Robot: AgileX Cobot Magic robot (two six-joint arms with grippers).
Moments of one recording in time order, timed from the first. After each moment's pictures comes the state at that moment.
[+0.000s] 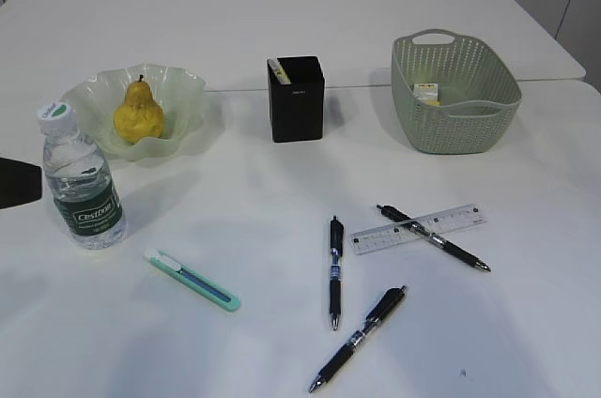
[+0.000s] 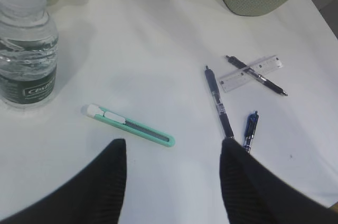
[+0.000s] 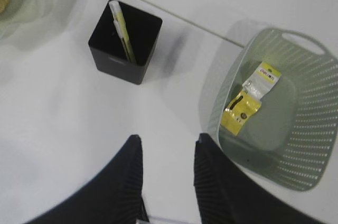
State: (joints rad) left arm -0.26 0.86 -0.60 -0.62 0.53 0.21; right arm 0.37 2.01 -2.22 -0.12 1.26 -0.08
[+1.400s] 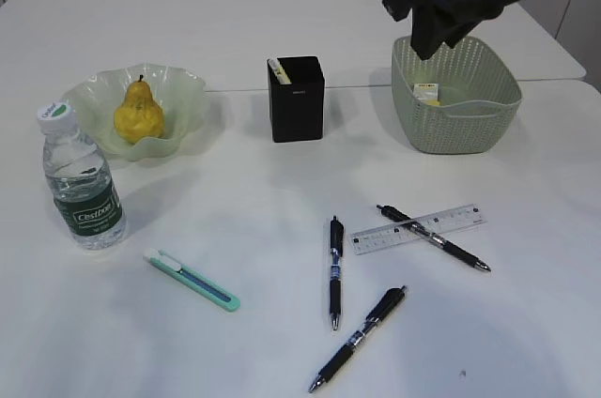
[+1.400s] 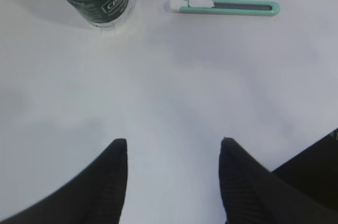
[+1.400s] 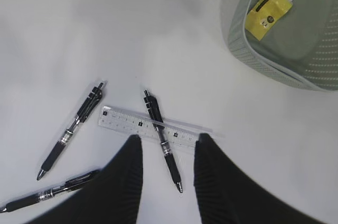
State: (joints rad) left arm -0.26 1.00 -0.78 -0.11 0.94 0.25; right arm 0.37 1.78 -1.78 -0.09 1.25 -0.08
